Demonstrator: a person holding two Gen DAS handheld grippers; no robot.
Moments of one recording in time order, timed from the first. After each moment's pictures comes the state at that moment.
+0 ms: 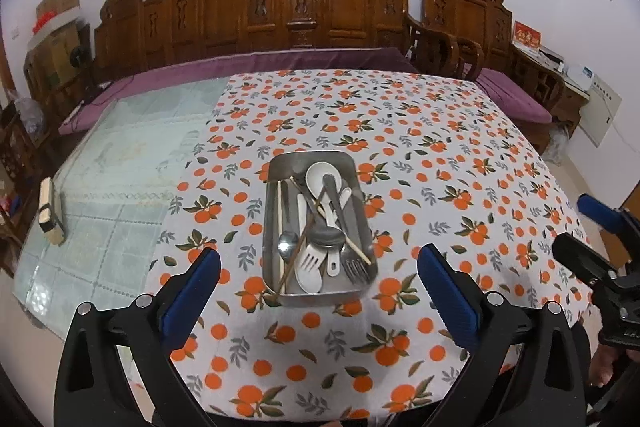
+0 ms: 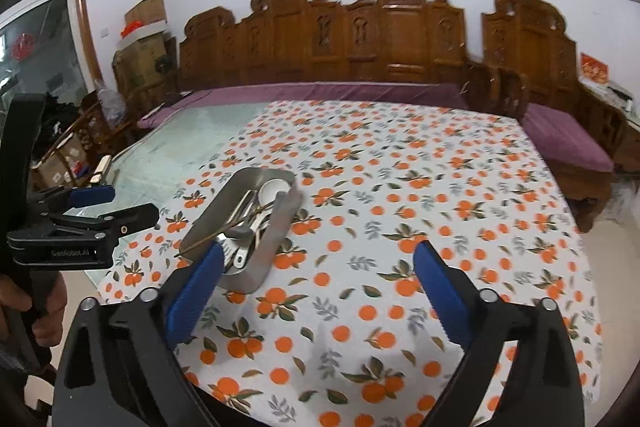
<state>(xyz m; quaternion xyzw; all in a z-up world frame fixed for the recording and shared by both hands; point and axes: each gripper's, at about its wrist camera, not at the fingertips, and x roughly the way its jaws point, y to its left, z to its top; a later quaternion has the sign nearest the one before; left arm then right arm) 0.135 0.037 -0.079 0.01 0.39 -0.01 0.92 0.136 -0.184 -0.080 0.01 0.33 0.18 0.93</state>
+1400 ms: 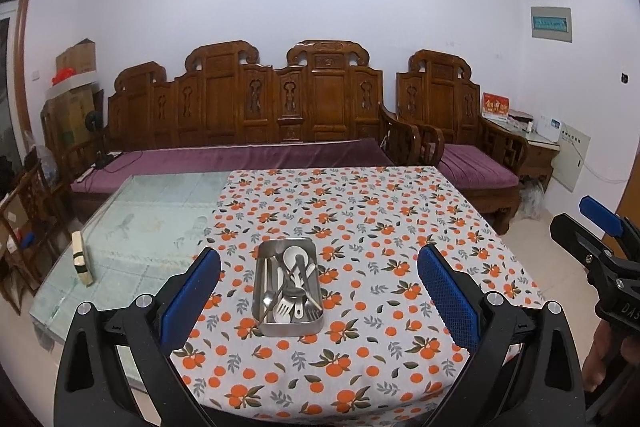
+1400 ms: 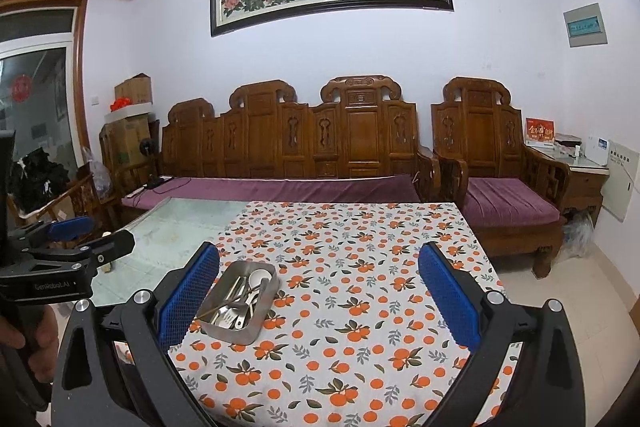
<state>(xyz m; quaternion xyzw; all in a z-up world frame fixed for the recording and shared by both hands) 0.019 -0.004 0.040 0.01 0.24 -0.02 0.97 0.021 -0.233 0.047 0.03 0.18 0.12 0.98</state>
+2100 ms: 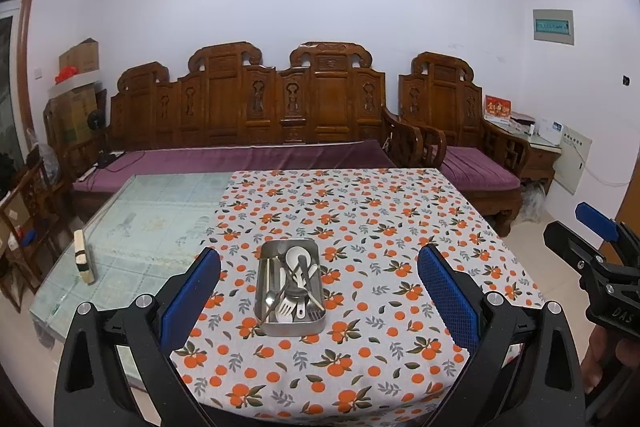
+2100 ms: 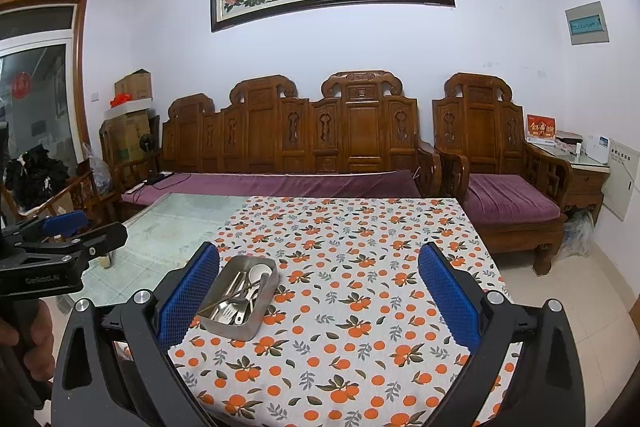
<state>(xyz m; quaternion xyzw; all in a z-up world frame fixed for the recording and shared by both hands) 0.016 -0.004 0.040 0.01 0.24 -0.02 0.97 0.024 -0.228 0.040 0.02 0.18 0.12 0.98</state>
